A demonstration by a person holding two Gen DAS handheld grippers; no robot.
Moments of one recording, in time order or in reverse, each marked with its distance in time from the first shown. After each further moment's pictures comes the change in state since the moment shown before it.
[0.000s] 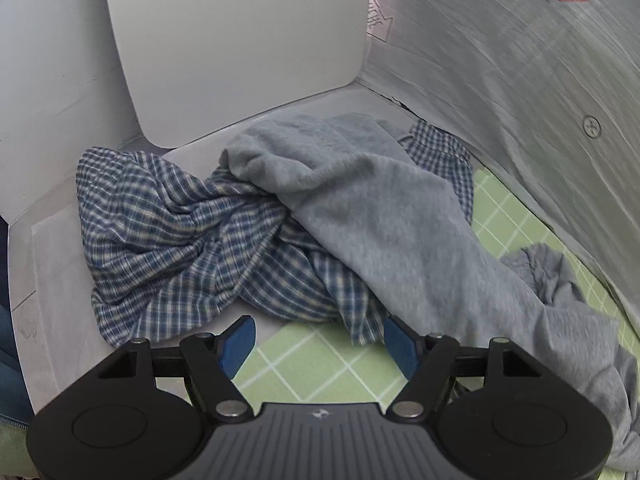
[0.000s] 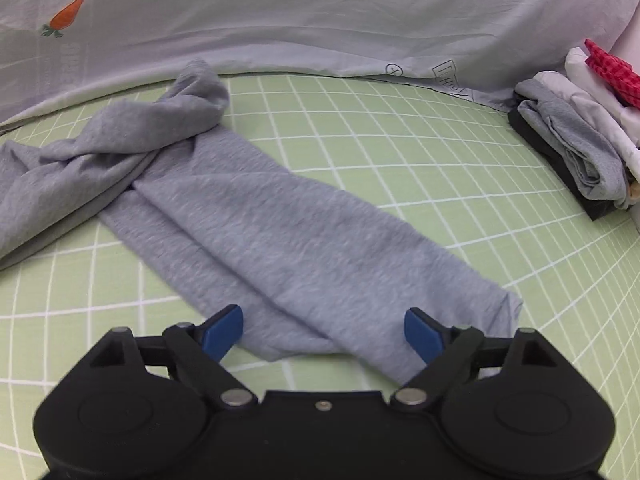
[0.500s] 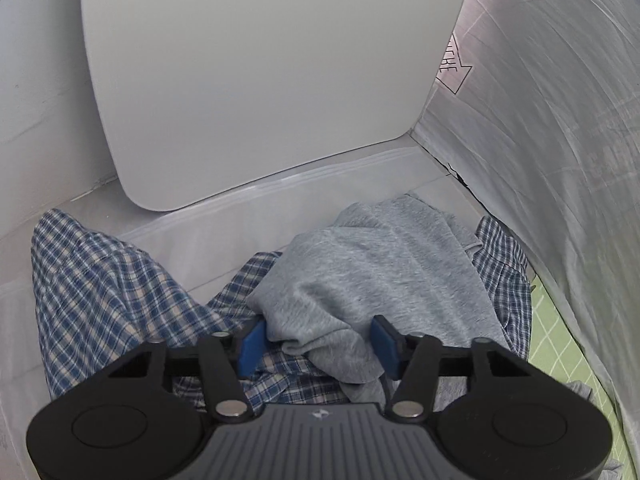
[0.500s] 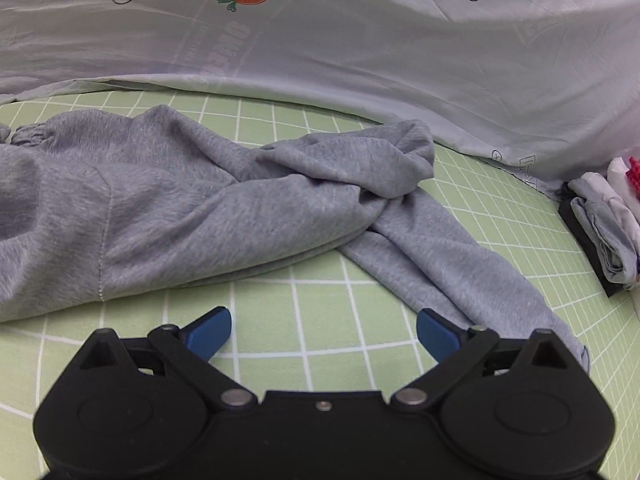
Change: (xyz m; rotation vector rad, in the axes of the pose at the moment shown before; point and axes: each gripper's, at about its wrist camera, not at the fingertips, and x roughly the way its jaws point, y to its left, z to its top) left arm 0.072 0.038 0.098 -0.078 -0.010 -0.090; right arm -0.035 0.175 -0.001 -0.216 -0.072 -0.024
